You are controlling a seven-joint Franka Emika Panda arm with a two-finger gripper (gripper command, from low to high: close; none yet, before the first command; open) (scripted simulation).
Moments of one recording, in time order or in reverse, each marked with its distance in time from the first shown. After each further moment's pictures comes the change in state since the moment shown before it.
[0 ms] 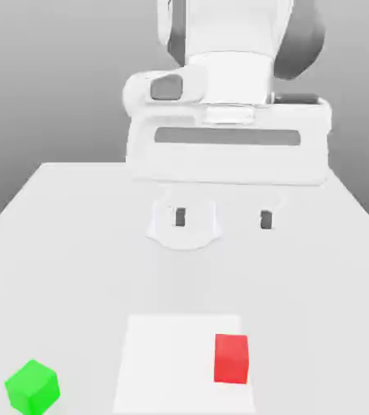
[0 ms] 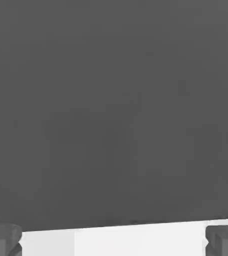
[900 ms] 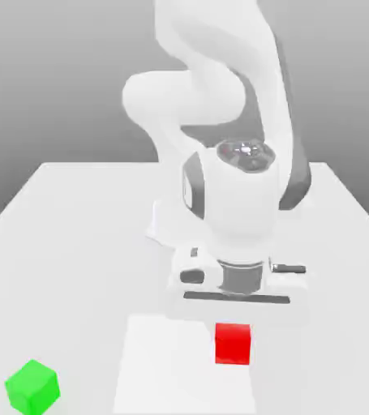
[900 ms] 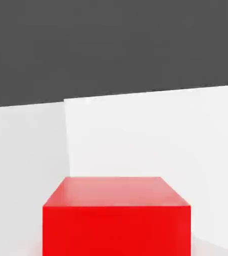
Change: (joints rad) arm 0.011 0.291 -0.032 -0.061 0.020 0.116 0.072
